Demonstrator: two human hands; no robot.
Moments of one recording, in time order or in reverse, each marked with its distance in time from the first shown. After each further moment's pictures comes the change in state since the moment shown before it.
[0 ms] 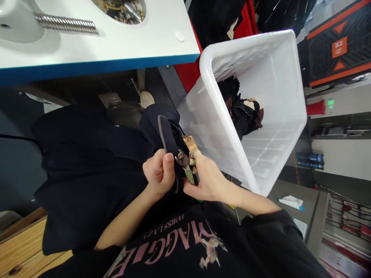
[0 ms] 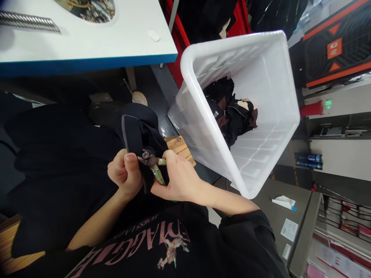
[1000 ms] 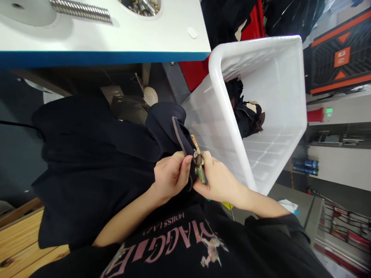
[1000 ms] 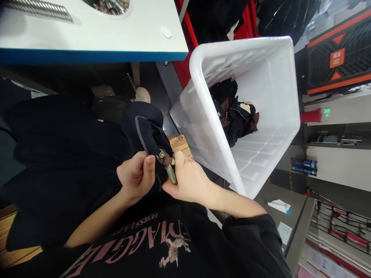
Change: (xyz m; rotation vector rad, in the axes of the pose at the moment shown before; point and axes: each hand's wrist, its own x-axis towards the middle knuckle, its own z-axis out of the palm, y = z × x) left_hand 0.009 0.020 -0.002 0.034 -0.105 0.111; right_hand -0.002 -0.006 -0.015 -0.122 -0.119 0.094
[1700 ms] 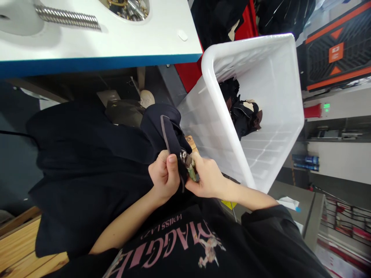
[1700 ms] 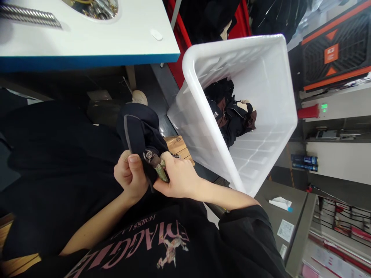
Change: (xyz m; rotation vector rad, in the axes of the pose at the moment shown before) left_hand -0.019 -0.008 0.015 -0.086 0.137 -0.228; right_hand 0.011 0.006 0.016 -0.015 0.019 -0.088
